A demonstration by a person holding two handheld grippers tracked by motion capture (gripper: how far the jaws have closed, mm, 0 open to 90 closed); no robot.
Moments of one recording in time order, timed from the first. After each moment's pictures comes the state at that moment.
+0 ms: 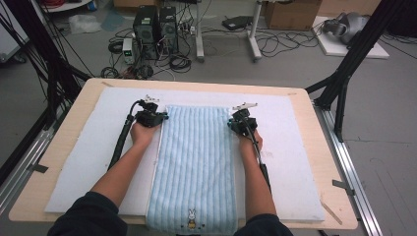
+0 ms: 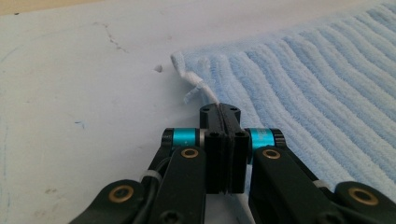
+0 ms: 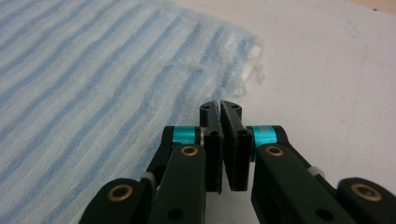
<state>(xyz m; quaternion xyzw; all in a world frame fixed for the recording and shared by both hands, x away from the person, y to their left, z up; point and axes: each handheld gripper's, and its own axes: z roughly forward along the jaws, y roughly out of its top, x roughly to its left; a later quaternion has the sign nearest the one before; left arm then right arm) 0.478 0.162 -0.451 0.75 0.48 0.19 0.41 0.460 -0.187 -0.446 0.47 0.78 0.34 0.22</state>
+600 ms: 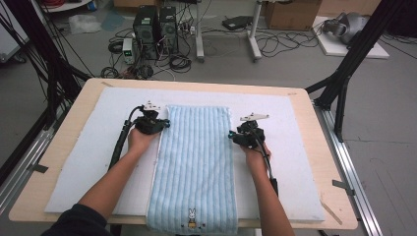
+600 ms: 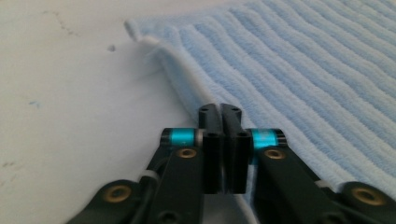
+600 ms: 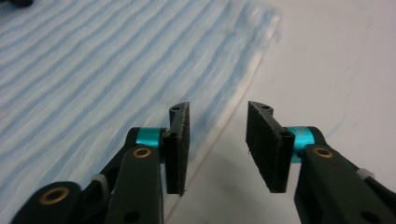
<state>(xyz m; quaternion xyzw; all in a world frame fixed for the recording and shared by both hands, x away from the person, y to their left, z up) 0.453 0.157 -0.450 0.78 0.44 0.18 0.41 0.405 -0.206 -0.439 0.46 0.78 0.38 0.19</state>
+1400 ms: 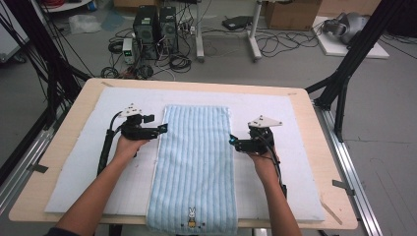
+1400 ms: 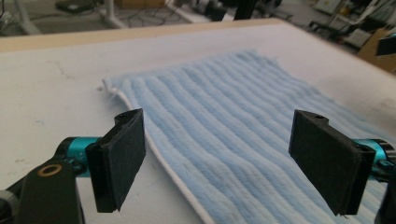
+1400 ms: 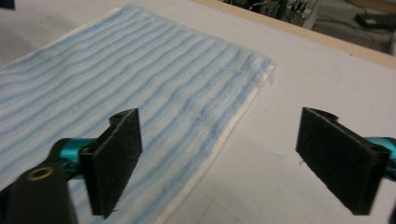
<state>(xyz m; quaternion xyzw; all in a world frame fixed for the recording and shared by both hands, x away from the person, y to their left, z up) 0.404 0.197 -0.429 0.72 0.38 0.15 0.56 0.368 -0.223 -0.410 0.39 0.78 0.44 0.23</state>
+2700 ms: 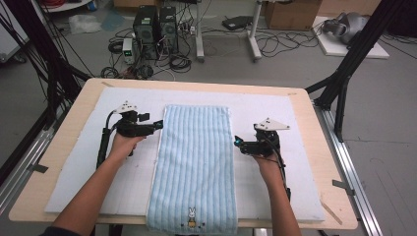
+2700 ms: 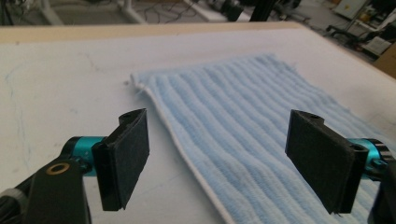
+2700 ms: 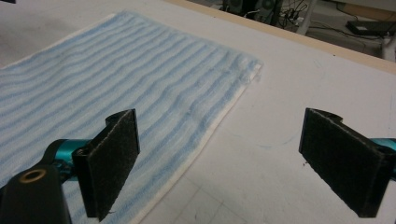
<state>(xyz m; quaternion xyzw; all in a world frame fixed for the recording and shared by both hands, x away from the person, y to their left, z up) 0.419 0.203 -0.426 0.72 0.45 0.15 0.52 0.363 -0.237 -0.412 0.39 0.76 0.45 0.24</state>
